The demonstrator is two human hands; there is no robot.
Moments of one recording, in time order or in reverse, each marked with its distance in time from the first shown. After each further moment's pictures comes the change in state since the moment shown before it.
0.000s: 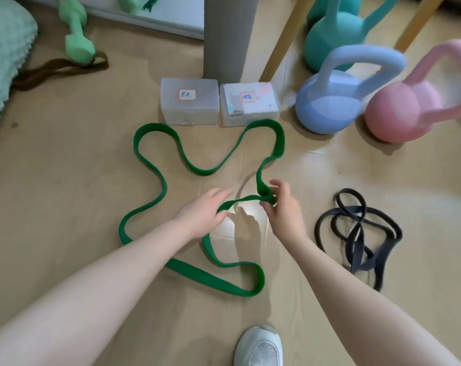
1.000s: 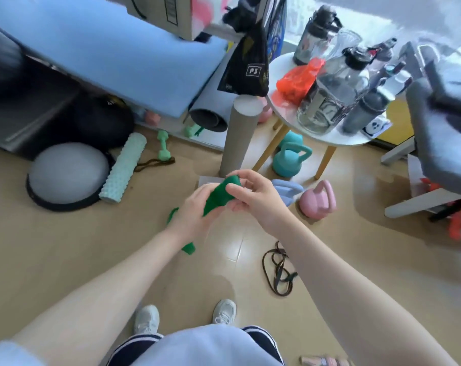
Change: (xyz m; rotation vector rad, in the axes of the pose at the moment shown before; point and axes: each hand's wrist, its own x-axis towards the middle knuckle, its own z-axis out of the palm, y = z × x) left_hand -0.382 0.325 -0.370 -0.453 0.601 0.135; right_hand -0.241 -0.494 -0.427 0.691 -0.462 -0.138
